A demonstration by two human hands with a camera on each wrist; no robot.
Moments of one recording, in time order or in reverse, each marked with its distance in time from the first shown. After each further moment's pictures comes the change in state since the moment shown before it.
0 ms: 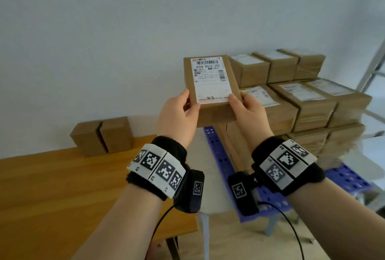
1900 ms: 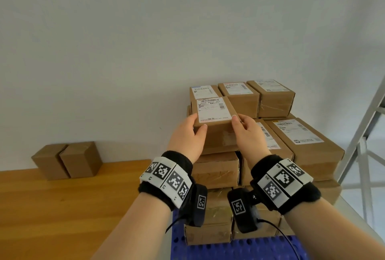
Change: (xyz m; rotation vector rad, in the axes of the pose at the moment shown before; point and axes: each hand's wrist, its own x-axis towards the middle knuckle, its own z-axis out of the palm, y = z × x) left_hand 0.092 0.112 0.201 0.018 -0.050 -0.166; right_hand 0.166 0.053 -0.169 -0.166 -0.111 0.053
